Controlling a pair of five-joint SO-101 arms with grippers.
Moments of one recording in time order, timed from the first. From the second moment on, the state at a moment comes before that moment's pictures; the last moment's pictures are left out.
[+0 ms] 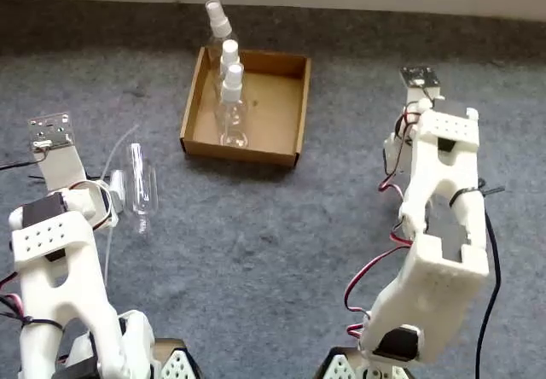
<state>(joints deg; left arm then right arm) -30.7 -34.3 52.7 54.7 -1.5 9.1 22.1 -6.1 69.9 19.7</state>
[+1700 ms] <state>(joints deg) -30.4 -19.8 20.9 70.2 -1.5 10.3 -6.7 6.3 61.0 17.7</state>
